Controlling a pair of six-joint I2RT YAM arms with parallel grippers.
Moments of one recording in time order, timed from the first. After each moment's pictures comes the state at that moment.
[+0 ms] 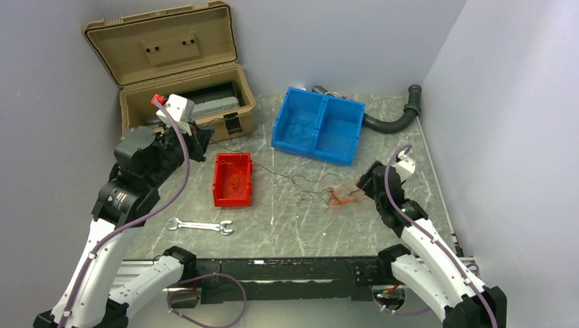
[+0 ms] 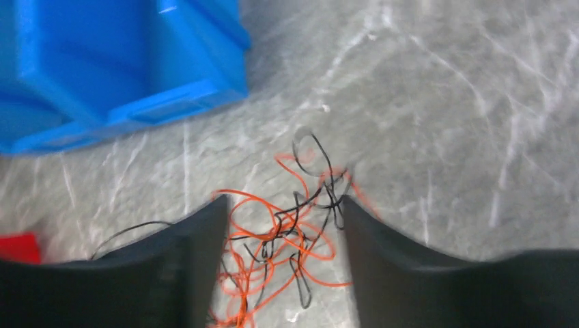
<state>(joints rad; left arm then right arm) -0.41 0.83 1.28 -0.56 0.02 -0.09 0.35 0.76 0.48 -0.37 0.48 0.80</state>
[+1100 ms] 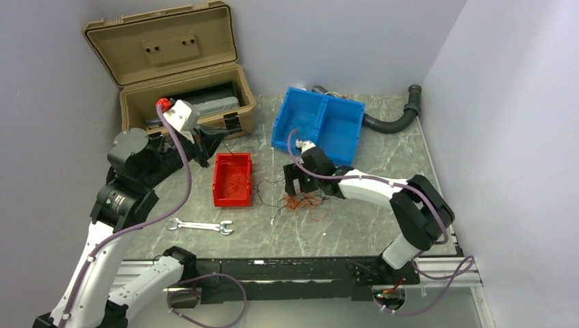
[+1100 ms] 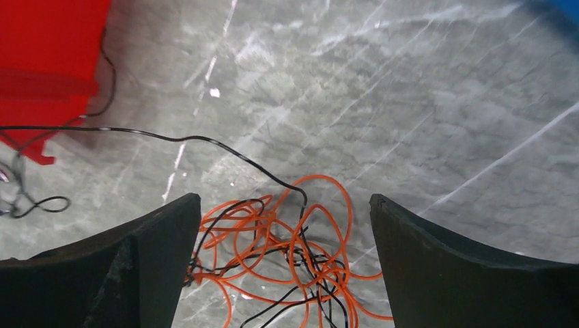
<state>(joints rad) -0.41 0.82 1.28 -0.45 0.34 -0.03 0.72 1.58 0.87 -0.07 0.00 0.36</state>
